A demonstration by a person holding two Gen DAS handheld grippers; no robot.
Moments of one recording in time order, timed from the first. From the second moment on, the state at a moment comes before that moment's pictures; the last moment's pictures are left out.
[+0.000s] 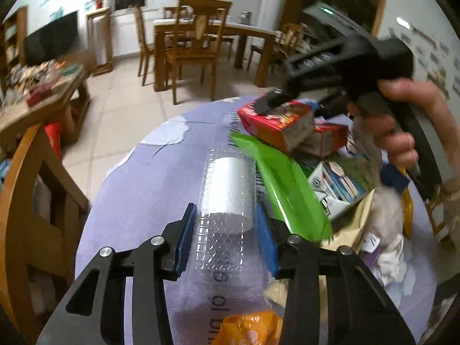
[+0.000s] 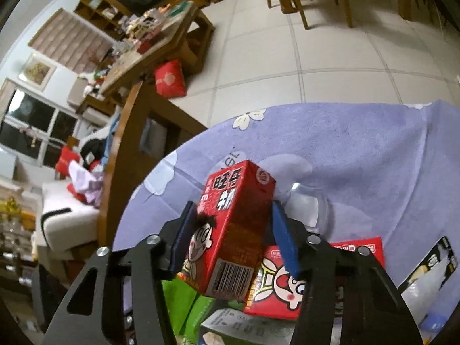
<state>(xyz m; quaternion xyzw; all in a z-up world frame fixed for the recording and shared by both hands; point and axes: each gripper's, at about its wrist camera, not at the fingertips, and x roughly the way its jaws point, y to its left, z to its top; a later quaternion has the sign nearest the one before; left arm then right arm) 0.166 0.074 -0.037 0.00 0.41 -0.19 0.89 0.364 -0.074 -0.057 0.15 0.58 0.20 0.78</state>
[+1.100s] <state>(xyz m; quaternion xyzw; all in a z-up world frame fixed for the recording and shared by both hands) 0.064 -0.060 0.045 -0.01 0.30 -0.27 0.92 0.090 -0.316 0.040 0.18 0.24 0.14 0.94</state>
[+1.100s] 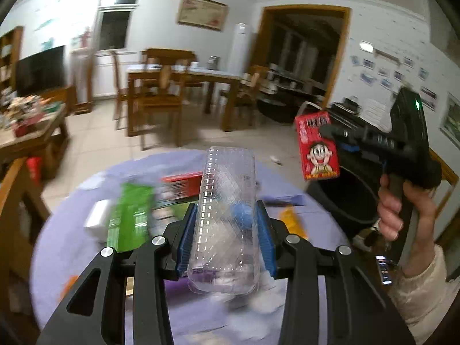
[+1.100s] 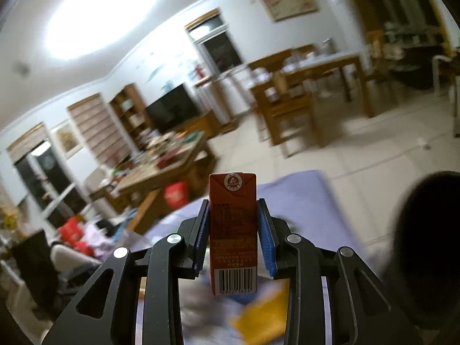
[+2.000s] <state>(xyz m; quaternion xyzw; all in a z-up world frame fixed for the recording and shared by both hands) 0.115 -0.369 0.000 0.04 0.34 -0.45 0.83 0.006 -0.592 -0.098 0.22 0.25 -0.09 0.94</state>
